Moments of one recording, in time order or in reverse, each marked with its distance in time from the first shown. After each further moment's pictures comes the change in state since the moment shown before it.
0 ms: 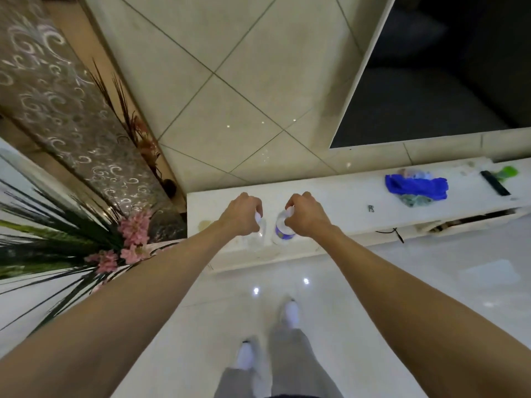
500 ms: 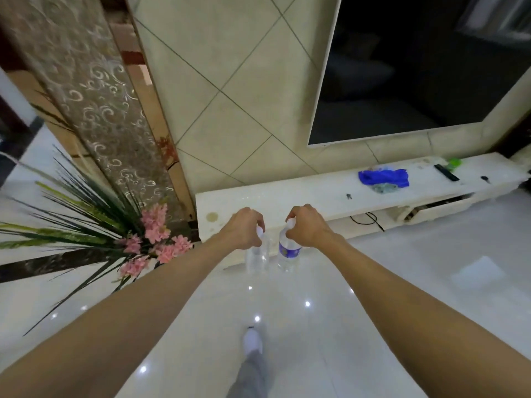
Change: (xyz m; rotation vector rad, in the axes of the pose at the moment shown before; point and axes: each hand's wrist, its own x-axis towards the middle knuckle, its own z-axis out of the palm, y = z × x) left_hand -0.268 0.006 0.052 0.037 0.057 0.157; right_hand -0.283 -0.008 0.049 0.039 0.063 -0.006
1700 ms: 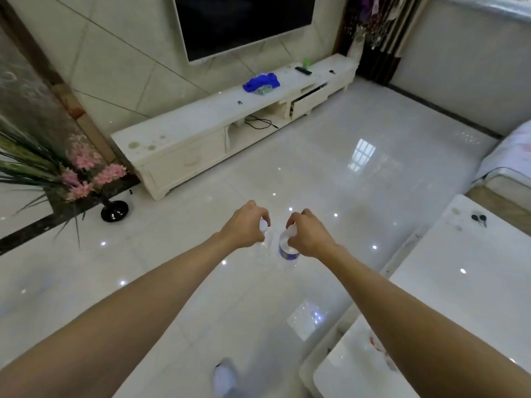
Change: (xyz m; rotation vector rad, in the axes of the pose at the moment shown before) left_hand -0.604 0.135 0.235 0.079 -0.217 0.419; right_hand -0.692 0.086 0.244 0.155 0.139 0.420
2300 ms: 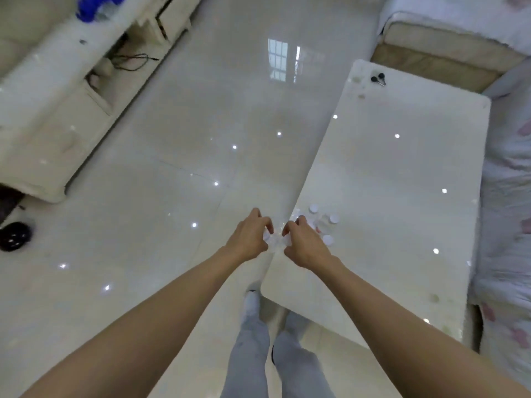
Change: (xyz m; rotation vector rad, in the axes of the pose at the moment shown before) left_hand -0.030 0.195 0.269 0.113 -0.441 0.233; right_hand -0.156 0.287 0.110 0.196 -0.013 0.363
